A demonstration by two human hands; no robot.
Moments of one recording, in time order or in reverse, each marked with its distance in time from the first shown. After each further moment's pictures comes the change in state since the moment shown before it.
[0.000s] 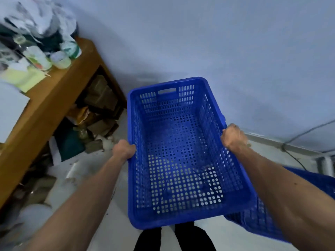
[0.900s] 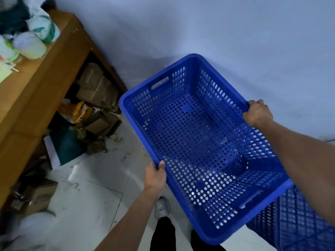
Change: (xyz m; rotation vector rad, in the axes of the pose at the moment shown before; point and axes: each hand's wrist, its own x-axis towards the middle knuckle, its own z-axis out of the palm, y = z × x) left_hand 0.091 0.004 0.124 -0.677 -0.094 -0.076; right_hand 0.197 -0.062 0.063 -0.073 -0.069 -0.052
